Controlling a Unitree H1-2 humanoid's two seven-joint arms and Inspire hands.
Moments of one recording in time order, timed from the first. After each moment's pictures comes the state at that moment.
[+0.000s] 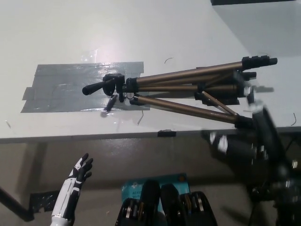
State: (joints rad) left_arm 0.05 0.13 -0.04 0.02 0.08 -0.13 -0.05; right_arm -0.28 -0.14 0.11 -0.33 -0.34 -0.07 0.06
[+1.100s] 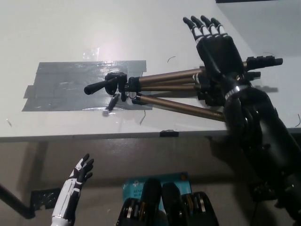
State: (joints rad) left_arm 0.05 0.13 -0.04 0.02 0.07 -0.13 -0.06; right_arm -0.80 -0.21 0.38 0.28 -0.96 0.17 0.02
